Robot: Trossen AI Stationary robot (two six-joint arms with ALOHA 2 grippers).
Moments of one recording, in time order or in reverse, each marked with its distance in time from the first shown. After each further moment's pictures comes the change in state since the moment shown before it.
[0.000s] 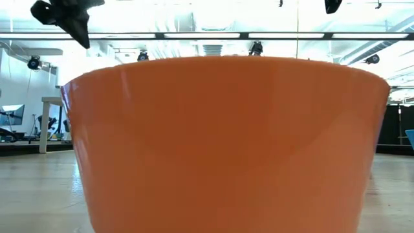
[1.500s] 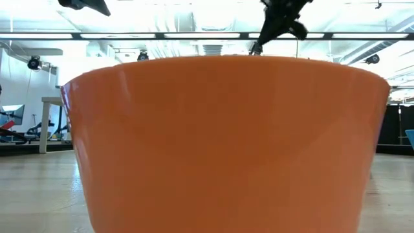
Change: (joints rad) left arm -0.497 -0.046 -0.047 0.280 -0.022 0.204; right arm -0.202 0.698 0.565 -0.609 0.016 0.461
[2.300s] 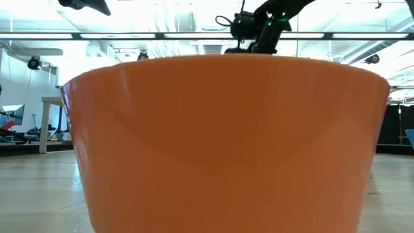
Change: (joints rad) left arm 0.000 0.000 0.000 0.005 0.000 0.000; right arm -0.241 0.420 0.141 -0.033 -0.258 0.007
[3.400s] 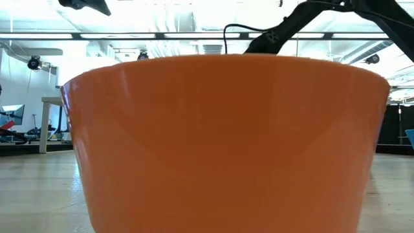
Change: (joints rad) left arm 0.000 0.000 0.000 0.000 -0.003 0.001; right arm -0.061 0.288 -0.001 0.063 -0.030 0.097
